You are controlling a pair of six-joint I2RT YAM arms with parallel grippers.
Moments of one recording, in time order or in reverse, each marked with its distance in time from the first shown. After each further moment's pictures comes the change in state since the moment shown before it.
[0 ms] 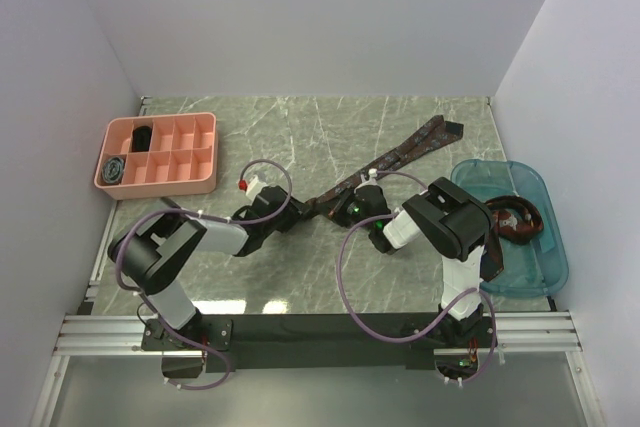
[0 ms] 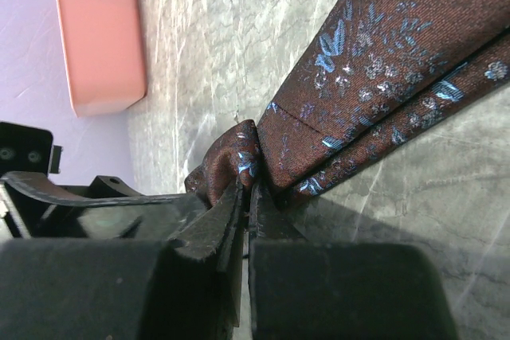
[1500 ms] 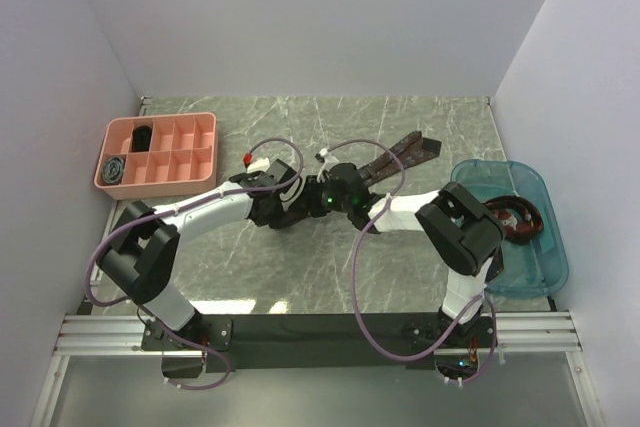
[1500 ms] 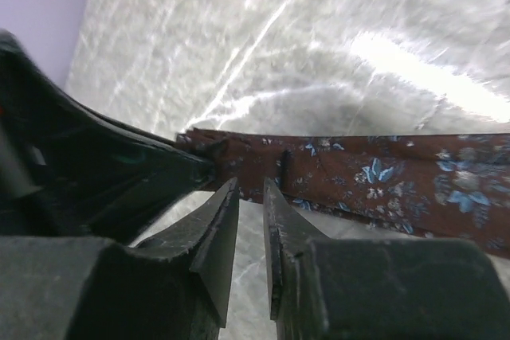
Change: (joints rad) left arm 0.000 -0.071 0.450 -1.107 -0.200 0.360; right arm 0.104 -0.142 0.276 -0.441 -0.183 -0.501
